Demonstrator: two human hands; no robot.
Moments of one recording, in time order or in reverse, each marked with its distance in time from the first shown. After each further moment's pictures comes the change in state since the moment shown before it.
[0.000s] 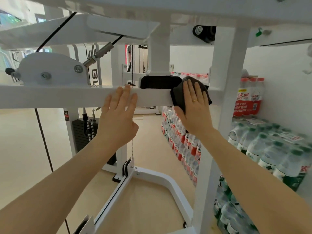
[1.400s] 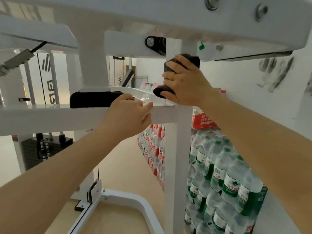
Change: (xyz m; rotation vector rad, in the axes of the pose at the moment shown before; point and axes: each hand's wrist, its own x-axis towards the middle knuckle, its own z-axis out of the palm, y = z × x) left_hand 0.126 0.119 0.026 0.178 0.002 0.342; right_hand 0.101 0.127 -0.080 -0.705 -0.145 -0.564
